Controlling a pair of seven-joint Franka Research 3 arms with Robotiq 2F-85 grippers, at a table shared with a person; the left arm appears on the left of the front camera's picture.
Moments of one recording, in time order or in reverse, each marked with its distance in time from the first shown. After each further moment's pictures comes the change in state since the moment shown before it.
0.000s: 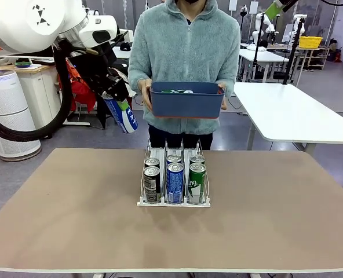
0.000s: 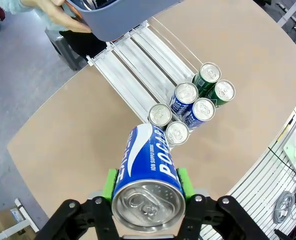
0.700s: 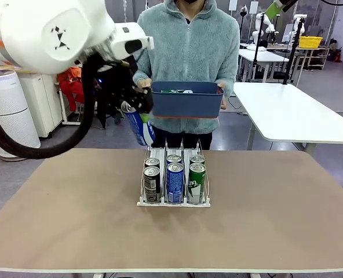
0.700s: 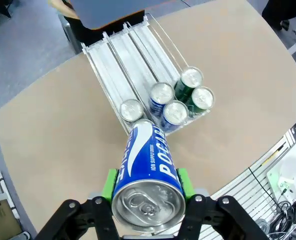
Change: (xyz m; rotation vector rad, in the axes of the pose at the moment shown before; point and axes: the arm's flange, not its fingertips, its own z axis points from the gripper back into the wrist) left arm -0.014 -0.101 -0.006 0.072 -0.020 0.183; right arm 0.000 0.000 0.000 0.000 0.000 0.000
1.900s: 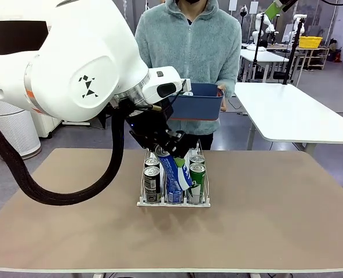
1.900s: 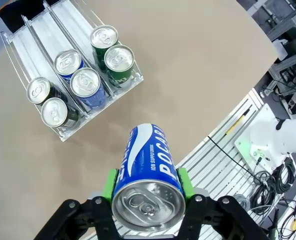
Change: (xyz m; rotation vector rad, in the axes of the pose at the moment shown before) left arm -0.043 -0.083 -0.050 -0.197 0.087 -0.103; right arm 0.000 0.000 0.000 0.000 -0.001 0.000
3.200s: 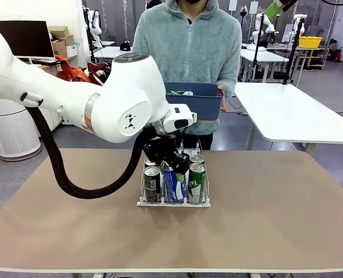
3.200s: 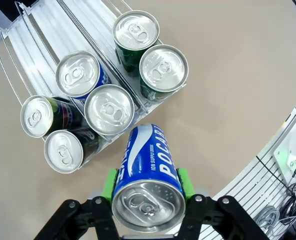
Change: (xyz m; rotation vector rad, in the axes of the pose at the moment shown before) left arm 0.036 0.047 -0.114 0.077 0.111 -0.020; right arm 0.000 0.000 0.000 0.000 0.000 0.000
